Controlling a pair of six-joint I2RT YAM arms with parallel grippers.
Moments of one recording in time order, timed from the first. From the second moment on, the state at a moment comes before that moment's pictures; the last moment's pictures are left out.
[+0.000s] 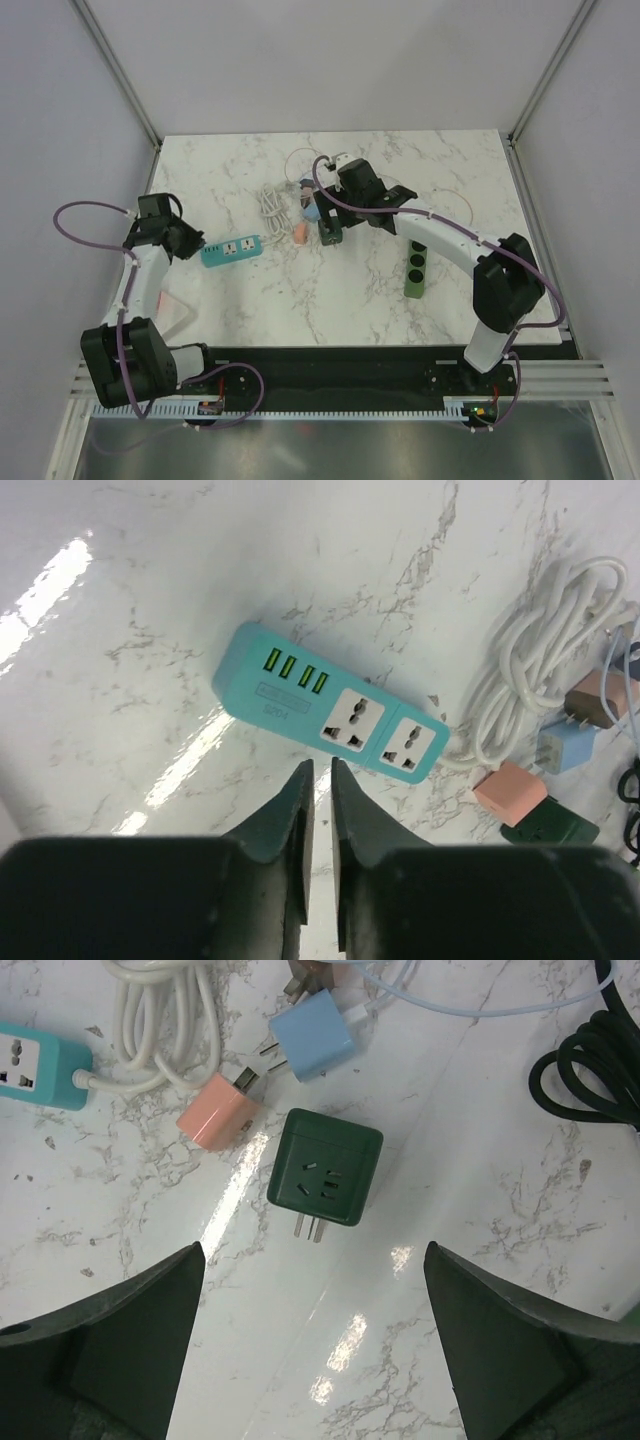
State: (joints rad) left arm 0.20 1.24 0.86 -0.53 0.06 -0.71; right arm 0.68 1.76 1.44 -0.44 0.06 0.21
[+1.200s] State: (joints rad) left arm 0.24 0.90 1.21 -1.01 -0.34 -0.69; right arm 1.05 2.26 1.78 -0.04 -0.48 0.64
